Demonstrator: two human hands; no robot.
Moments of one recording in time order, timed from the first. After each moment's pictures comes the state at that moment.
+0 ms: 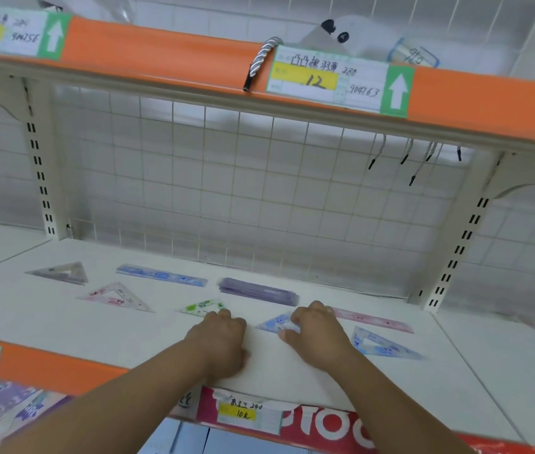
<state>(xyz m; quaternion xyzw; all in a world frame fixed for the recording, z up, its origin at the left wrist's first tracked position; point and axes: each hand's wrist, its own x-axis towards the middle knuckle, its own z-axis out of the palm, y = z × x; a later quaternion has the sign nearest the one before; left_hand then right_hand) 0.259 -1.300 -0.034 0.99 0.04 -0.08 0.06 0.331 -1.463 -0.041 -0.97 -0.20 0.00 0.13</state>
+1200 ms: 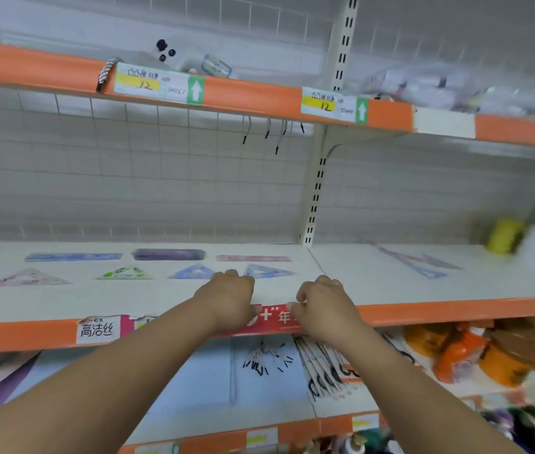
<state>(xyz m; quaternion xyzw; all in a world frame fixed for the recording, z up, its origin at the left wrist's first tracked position) 0.166 -1.466 0.020 0.99 -0.10 -0.03 0.07 0.169 -1.638 0.000 -0.99 -0.06 -0.06 0.12</state>
